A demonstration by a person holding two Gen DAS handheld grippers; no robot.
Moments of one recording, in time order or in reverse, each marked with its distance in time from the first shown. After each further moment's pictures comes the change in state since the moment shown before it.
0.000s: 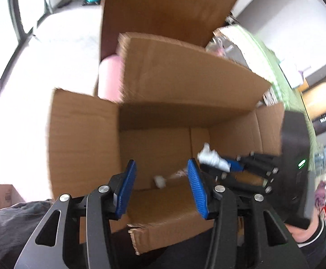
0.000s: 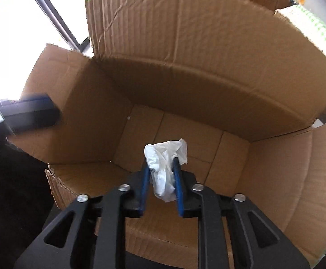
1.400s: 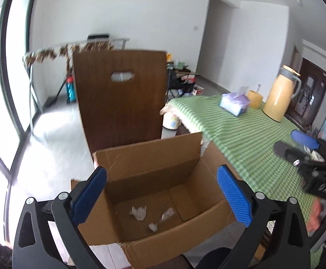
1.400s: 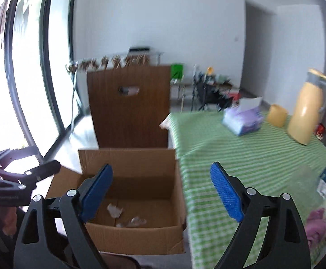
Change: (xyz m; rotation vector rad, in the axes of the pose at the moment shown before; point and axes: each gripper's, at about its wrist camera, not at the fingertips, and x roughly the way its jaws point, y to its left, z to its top) left arm -0.143 -0.121 -0.058 0.371 -0.543 0.012; right arm -0.282 -0.015 -0.139 0.295 -0.788 -0.358
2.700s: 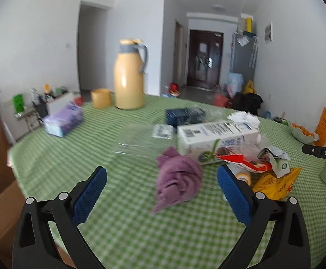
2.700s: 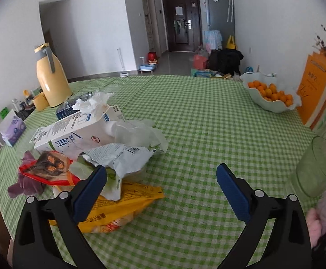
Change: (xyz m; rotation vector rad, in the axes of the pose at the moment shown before) left arm 0.028 -0.375 -0.046 0.453 -0.024 -0.593; right arm -0.298 -0.328 -0.219 0.765 0.096 -0.885
